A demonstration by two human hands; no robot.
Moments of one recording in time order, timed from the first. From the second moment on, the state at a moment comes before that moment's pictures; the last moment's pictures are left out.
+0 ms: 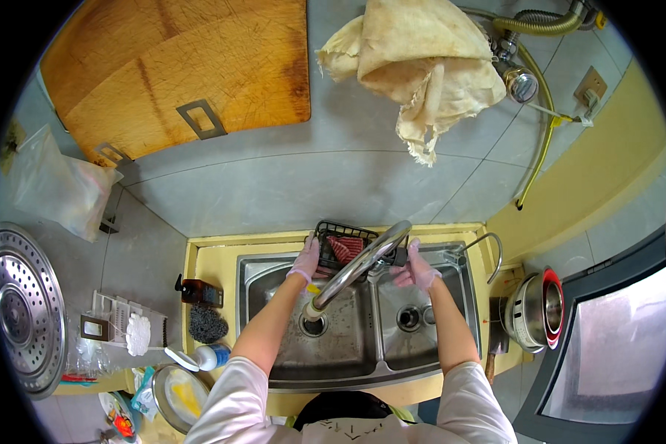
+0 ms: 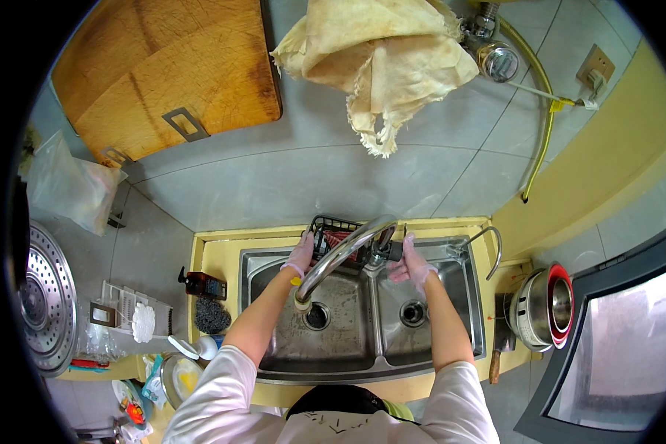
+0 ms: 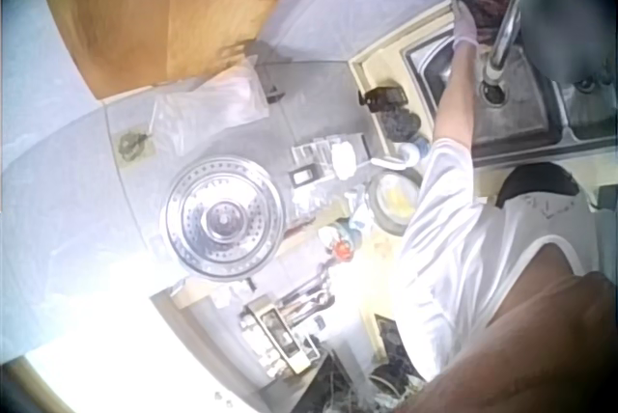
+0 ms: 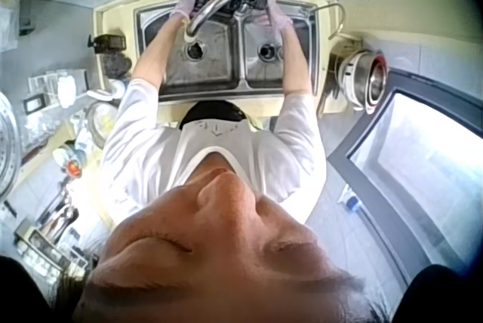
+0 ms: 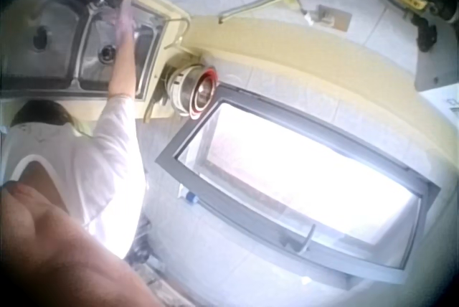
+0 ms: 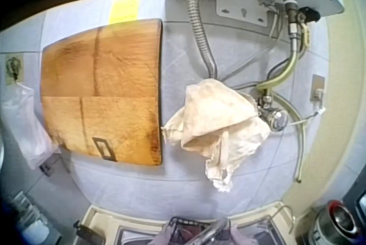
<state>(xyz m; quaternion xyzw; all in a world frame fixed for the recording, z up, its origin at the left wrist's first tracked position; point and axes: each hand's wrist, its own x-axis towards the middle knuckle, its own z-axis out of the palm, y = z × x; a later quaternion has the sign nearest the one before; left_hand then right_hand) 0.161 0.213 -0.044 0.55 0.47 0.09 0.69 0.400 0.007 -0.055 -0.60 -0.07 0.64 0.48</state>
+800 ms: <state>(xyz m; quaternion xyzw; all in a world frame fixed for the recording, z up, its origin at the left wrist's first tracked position) 0.153 0.258 -0.157 0.72 0.43 0.15 0.52 0.400 -0.026 -0.095 -0.40 -0.13 0.46 0.78</state>
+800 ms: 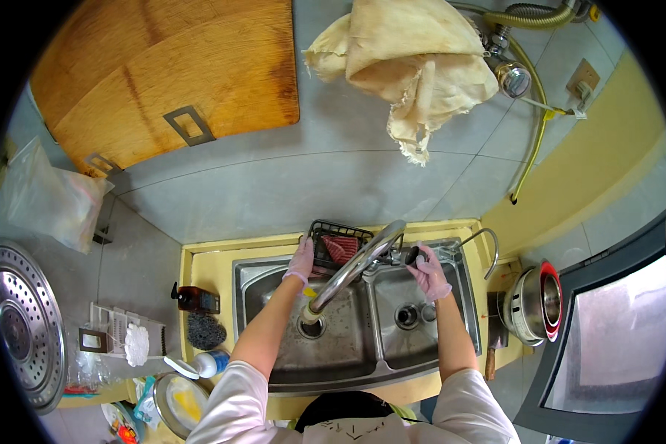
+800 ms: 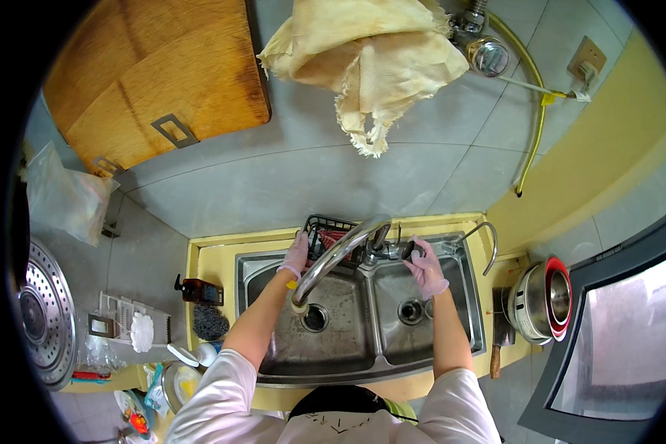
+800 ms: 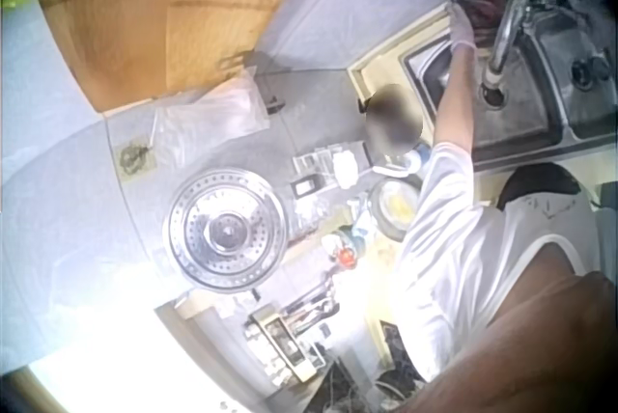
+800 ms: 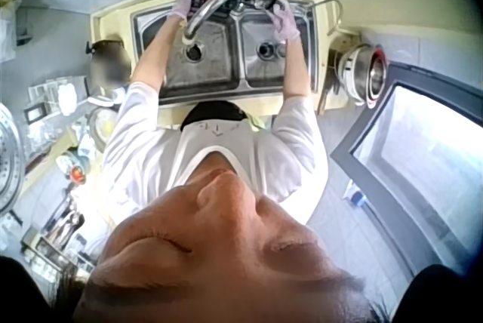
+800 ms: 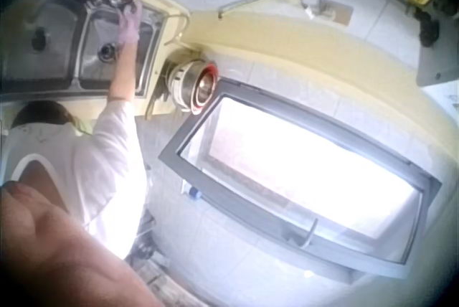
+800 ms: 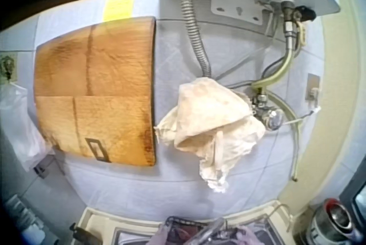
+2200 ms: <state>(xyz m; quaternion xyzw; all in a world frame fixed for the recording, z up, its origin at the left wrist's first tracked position) 0.137 0.267 -0.173 0.68 0.35 0.26 0.59 0.426 -0.005 -0.063 -0.63 -0.28 0.47 0.55</state>
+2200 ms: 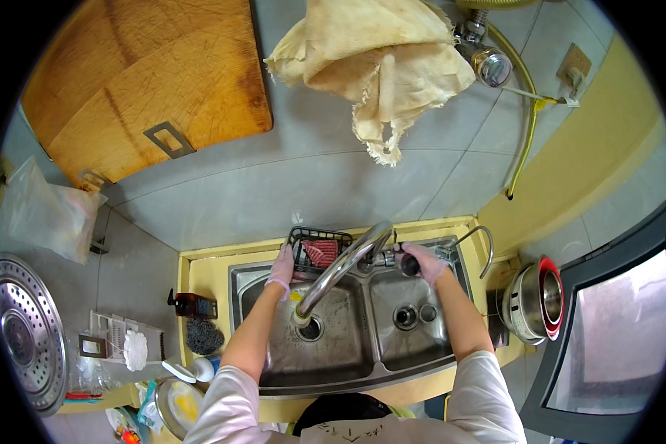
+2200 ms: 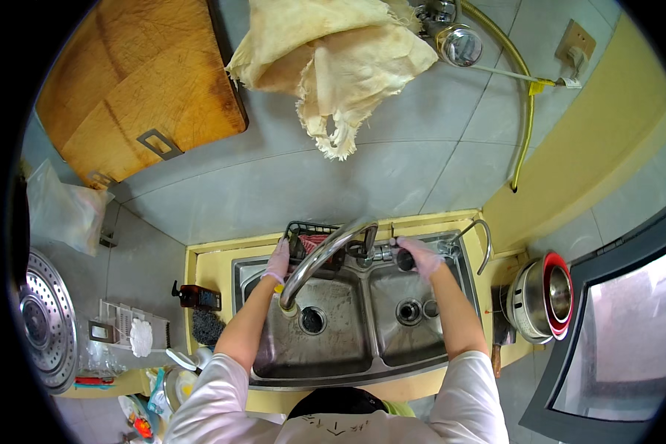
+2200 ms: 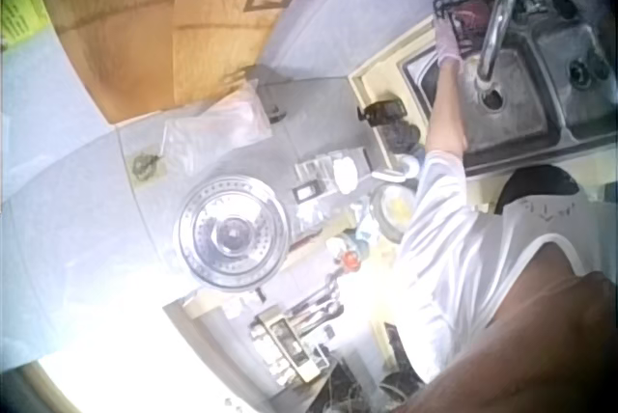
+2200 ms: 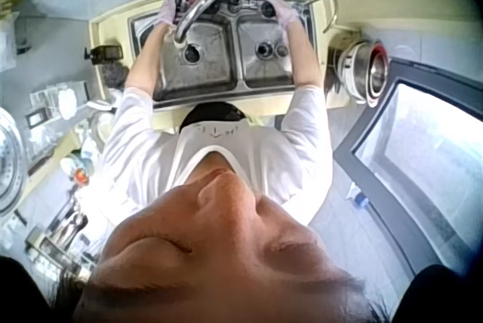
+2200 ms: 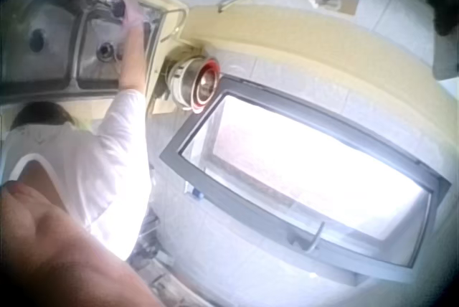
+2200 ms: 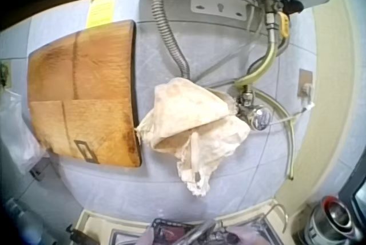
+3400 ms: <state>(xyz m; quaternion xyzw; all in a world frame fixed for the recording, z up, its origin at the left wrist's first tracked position) -0.054 0.068 -0.300 -0.03 0.68 0.43 0.59 0.152 -0.026 -0.320 -0.82 -0.37 0.43 0.02</state>
